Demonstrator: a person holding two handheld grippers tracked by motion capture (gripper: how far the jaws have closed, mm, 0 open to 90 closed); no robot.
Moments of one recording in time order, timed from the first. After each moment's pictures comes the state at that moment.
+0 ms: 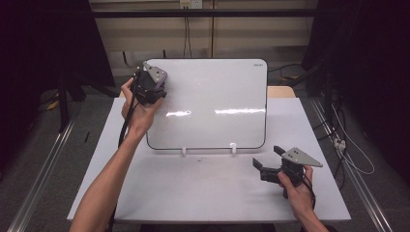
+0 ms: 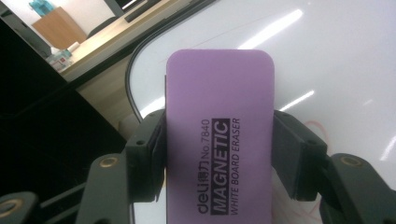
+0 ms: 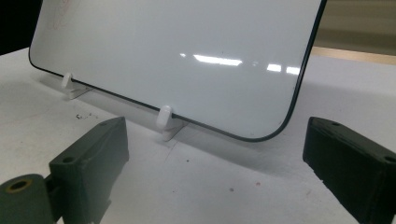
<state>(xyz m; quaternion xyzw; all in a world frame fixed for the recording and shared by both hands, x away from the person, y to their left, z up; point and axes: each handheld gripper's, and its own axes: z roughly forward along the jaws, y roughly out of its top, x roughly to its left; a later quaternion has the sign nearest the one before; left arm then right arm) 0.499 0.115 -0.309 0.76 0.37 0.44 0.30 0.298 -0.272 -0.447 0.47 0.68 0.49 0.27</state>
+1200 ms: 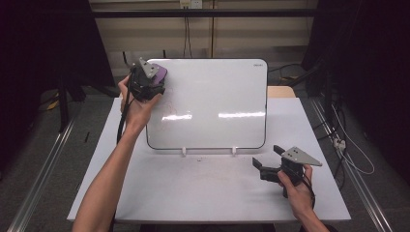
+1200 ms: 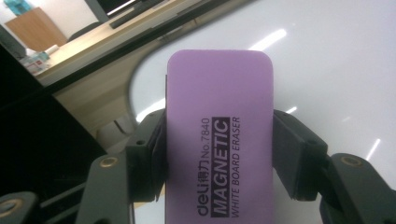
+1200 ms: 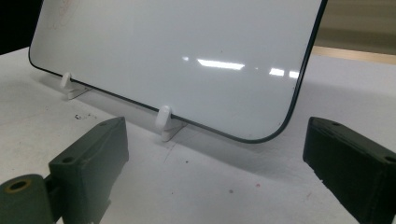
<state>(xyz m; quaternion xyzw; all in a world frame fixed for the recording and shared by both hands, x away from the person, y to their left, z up) 0.509 0.124 -0.308 0.76 0.37 0.40 0.36 0.300 -0.272 -0.447 0.47 0.68 0.49 0.27</state>
